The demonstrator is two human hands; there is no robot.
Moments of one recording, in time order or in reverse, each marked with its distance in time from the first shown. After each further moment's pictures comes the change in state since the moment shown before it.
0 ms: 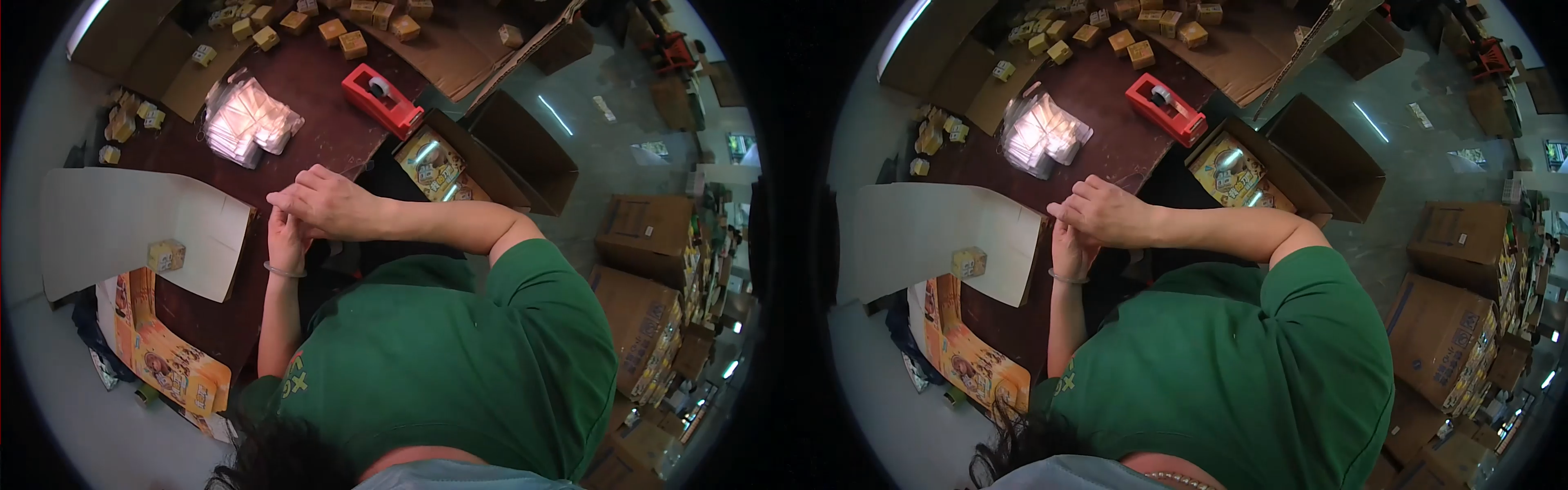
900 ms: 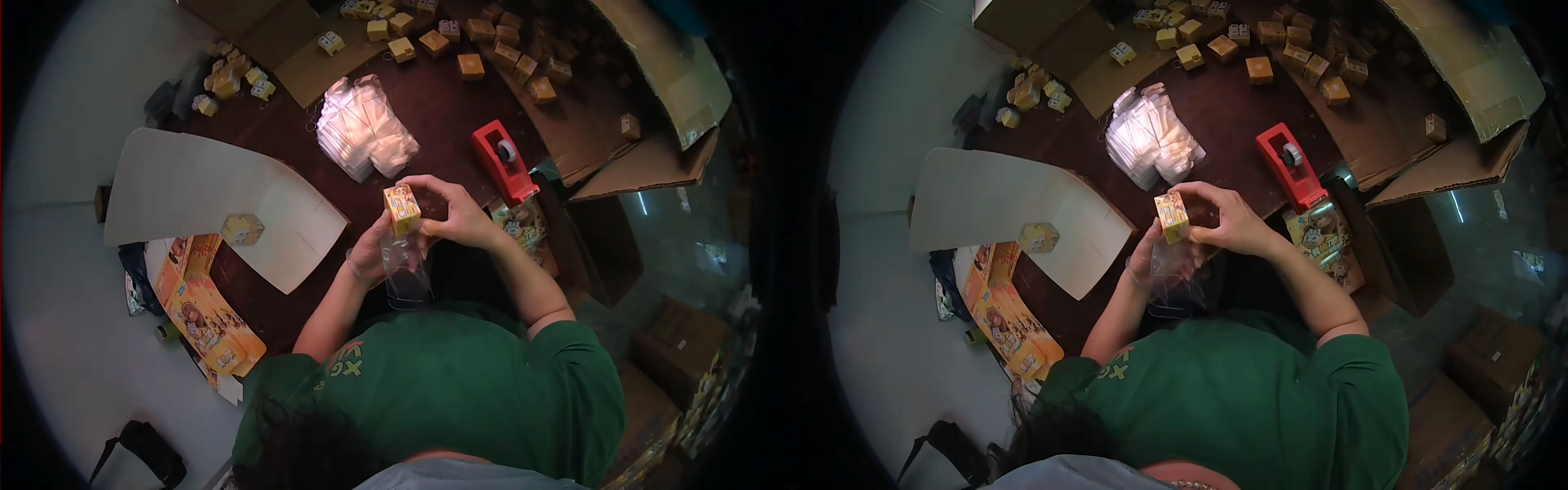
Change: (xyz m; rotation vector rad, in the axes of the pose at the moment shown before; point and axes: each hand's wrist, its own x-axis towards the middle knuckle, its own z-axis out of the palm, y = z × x) left_hand 0.032 0.032 0.005 -0.389 -0.301 -0.340; right_hand 0.016 0.068 -0.010 1.125 -0.069 0.531
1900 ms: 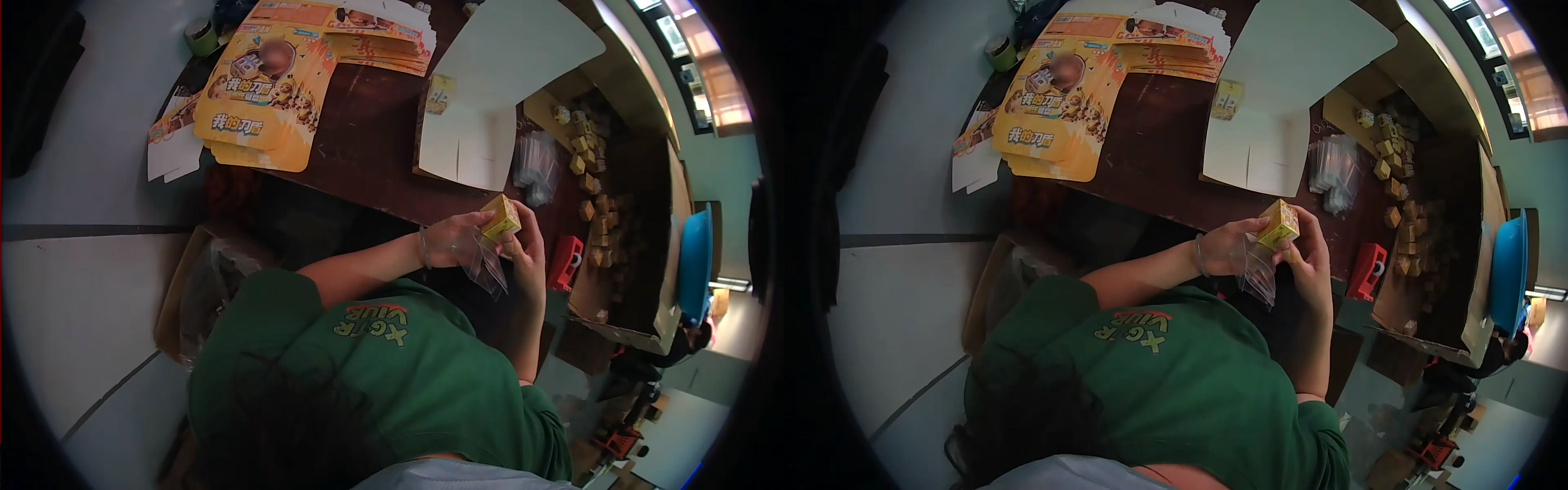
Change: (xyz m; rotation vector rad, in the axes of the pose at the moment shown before) left_hand -0.148 -0.061 0.005 -0.242 -0.360 0.548; right_hand -0.027 -0.056 0.172 -0.089 -0.309 0.172
